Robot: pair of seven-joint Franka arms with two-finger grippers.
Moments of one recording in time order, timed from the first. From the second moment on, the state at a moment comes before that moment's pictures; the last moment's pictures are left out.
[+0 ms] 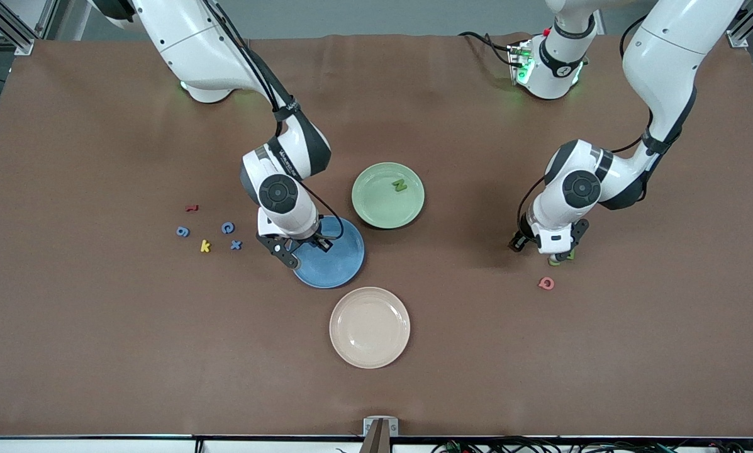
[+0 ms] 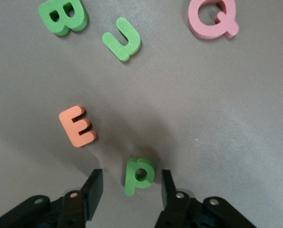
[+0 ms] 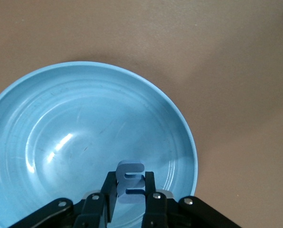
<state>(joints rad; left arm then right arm) 0.21 0.49 -0.47 -2.19 0.33 2.55 -1.38 0.60 0.61 -0.02 -1.77 0.09 2.31 1.25</state>
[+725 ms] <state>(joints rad) 0.21 0.50 -0.47 -2.18 0.33 2.57 -1.38 0.54 0.54 -0.03 -1.77 0.09 2.18 1.02</state>
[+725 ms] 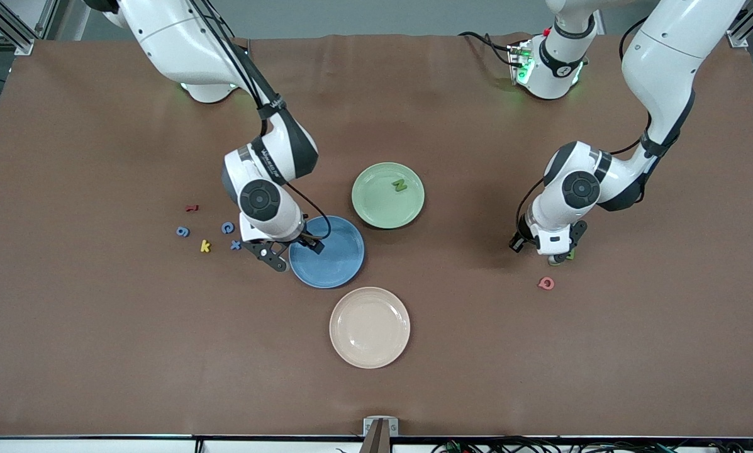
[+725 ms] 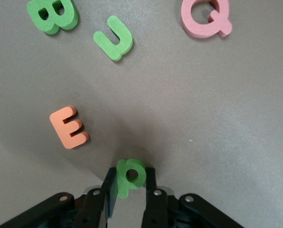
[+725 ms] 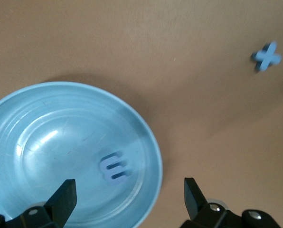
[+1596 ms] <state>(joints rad) 0.11 0.47 -0.62 -2.15 0.35 2.56 -1.54 0.31 0.39 -0.04 -2.17 0.09 2.56 0.34</state>
